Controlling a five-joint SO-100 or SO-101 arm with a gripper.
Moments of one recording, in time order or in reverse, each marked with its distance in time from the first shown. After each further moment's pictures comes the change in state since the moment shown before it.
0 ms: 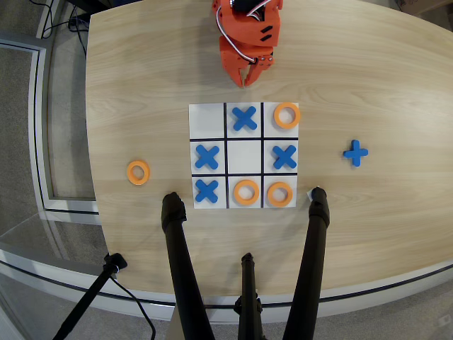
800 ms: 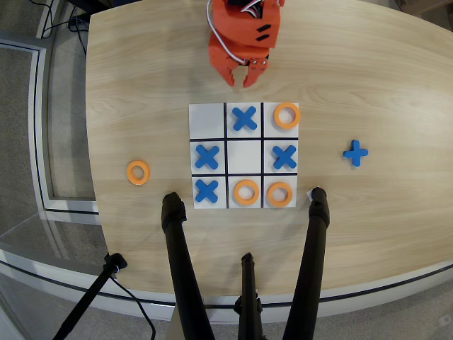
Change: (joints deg) arm 5.4 -28.1 -26.5 -0.4 5.6
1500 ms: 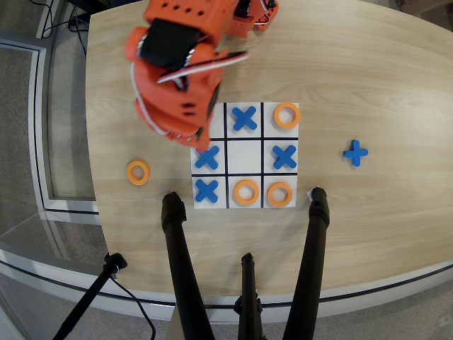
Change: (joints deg) arm 18.3 -51.2 -47.9 -8.1 1.1
